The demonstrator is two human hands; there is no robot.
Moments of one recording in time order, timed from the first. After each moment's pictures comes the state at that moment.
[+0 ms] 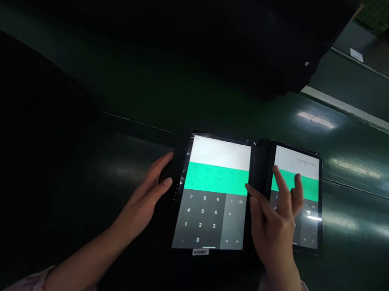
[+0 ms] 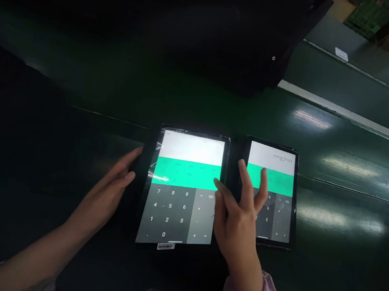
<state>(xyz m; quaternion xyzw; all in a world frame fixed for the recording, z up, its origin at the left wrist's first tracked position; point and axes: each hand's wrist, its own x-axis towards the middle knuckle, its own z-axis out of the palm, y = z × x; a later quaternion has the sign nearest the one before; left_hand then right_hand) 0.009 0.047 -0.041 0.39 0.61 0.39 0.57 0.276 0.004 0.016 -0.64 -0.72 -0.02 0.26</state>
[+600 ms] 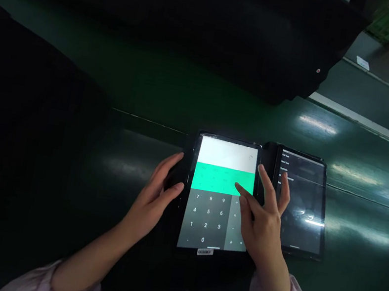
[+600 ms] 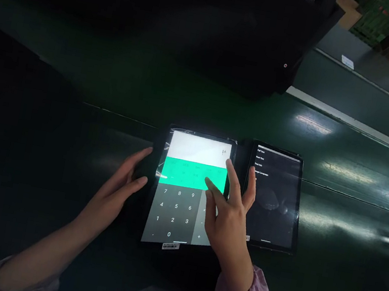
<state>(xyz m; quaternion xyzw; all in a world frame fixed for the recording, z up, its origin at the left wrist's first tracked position) 0.007 0.042 -0.034 0.47 0.58 0.37 0.55 0.257 0.011 0.002 -0.62 -0.74 0.00 0.25</state>
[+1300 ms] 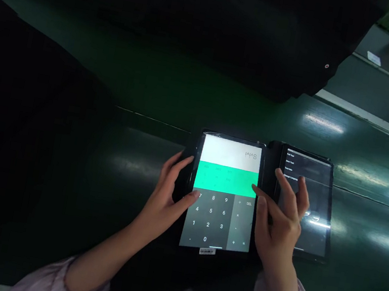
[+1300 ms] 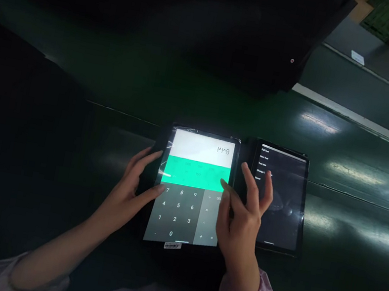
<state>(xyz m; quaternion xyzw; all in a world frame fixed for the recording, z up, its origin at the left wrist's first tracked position) 0.023 0.038 -0.027 0.51 0.61 0.30 0.52 0.262 0.011 0.007 -0.62 -0.72 -0.02 0.31</state>
